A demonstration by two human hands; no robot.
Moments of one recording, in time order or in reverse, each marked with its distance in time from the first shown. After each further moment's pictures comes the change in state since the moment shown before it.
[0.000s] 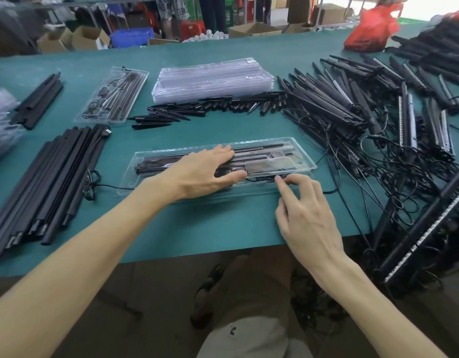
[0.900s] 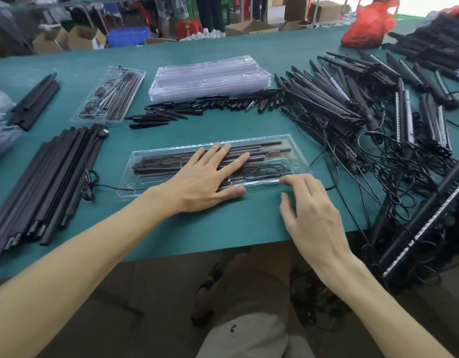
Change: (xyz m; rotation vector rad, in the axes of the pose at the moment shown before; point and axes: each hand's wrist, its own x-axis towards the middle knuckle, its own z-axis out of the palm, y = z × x) left_hand -0.001 -0.004 0.027 0.269 0.050 0.140; right_hand 0.003 -0.005 -0.020 0.163 -0.001 0.089
